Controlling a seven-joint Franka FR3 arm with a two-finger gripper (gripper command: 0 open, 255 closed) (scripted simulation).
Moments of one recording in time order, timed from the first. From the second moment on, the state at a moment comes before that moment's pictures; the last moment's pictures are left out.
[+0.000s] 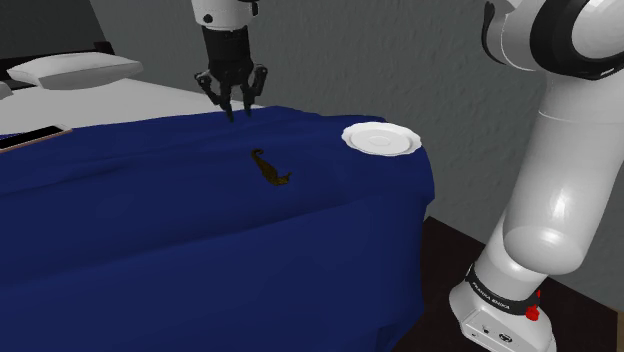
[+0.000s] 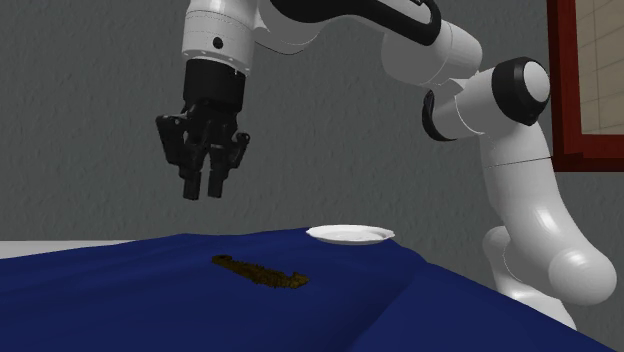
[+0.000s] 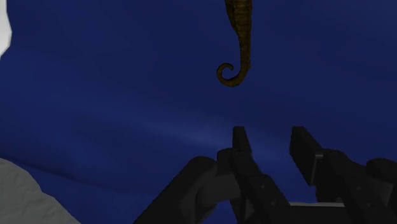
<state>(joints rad) 0.08 0.15 0.56 -1.41 -0.23 1.63 0.82</state>
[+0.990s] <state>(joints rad) 0.05 0.08 0.56 -1.72 -0.09 1.69 0.77</state>
